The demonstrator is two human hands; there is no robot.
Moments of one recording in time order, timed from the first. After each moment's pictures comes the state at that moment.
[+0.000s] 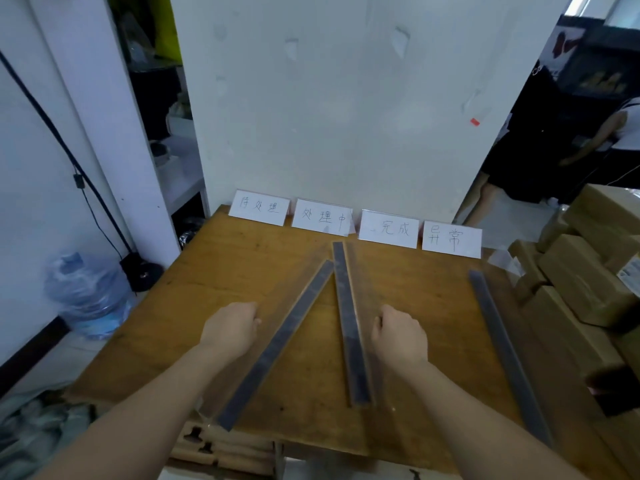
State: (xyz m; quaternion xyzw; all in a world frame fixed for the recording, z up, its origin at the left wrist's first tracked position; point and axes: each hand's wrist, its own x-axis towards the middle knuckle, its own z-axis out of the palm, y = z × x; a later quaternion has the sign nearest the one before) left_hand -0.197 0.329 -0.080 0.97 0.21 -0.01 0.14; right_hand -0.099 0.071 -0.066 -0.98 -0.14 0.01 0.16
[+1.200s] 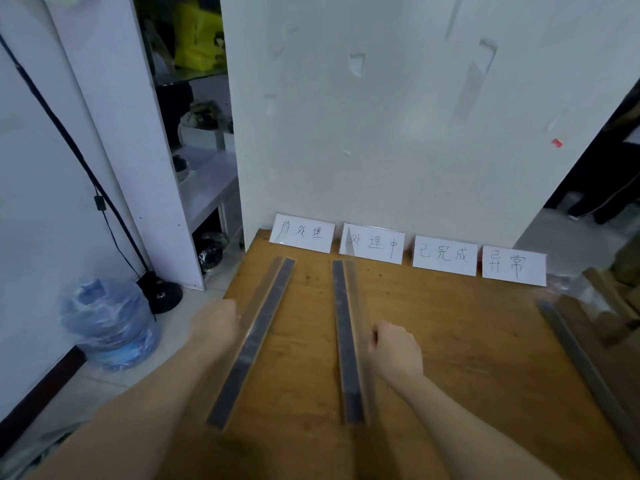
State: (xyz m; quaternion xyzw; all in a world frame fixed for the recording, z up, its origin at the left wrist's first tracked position) left_hand -0.159 0.540 -0.092 0.94 0.32 0.03 0.13; right_hand -0.074 0.262 -0.081 -0.97 -0.13 0.06 0.17
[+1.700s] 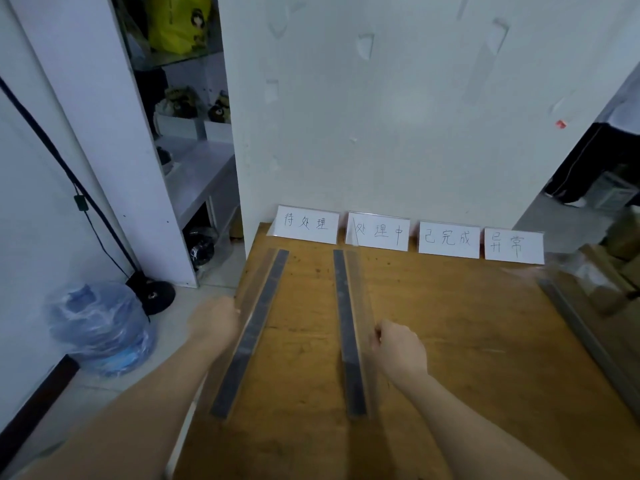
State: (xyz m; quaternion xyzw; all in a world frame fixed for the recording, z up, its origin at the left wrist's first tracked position) left_hand -0.154 0.605 -0.106 0.95 0.28 -0.02 0.14; right_hand -0.099 0.309 -0.090 -0.98 -0.08 0.08 0.14
